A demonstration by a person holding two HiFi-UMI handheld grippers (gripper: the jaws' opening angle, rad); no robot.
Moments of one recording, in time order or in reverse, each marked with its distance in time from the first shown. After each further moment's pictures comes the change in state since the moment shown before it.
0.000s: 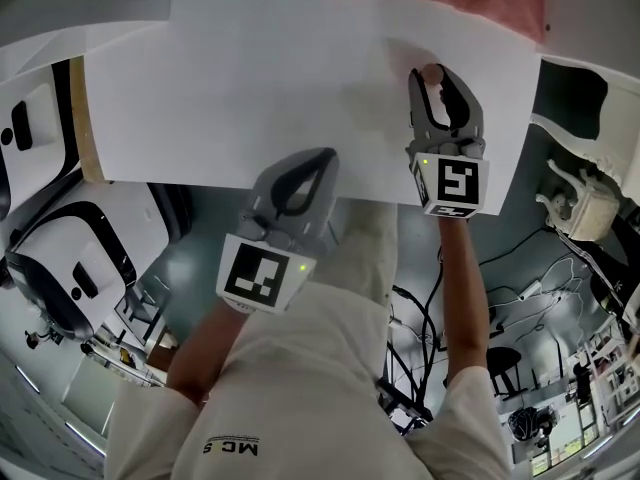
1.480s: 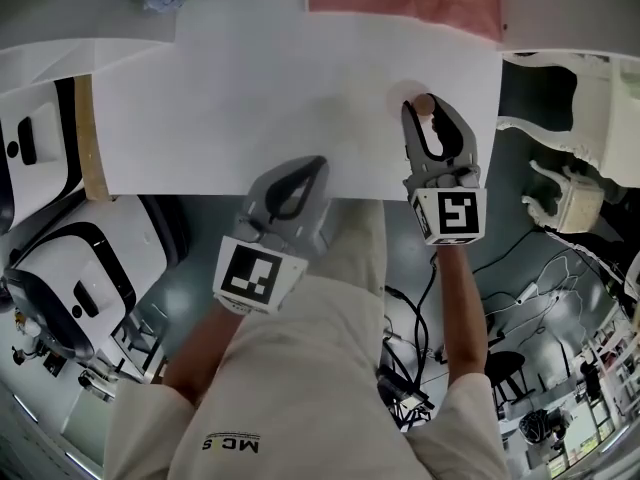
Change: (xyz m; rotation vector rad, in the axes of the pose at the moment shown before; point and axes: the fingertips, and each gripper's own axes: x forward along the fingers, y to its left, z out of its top) left arm -0.036 -0.032 0.036 0.046 -0.057 -0.052; right arm -0.080 0.007 0.062 -0.015 -0.045 0.029
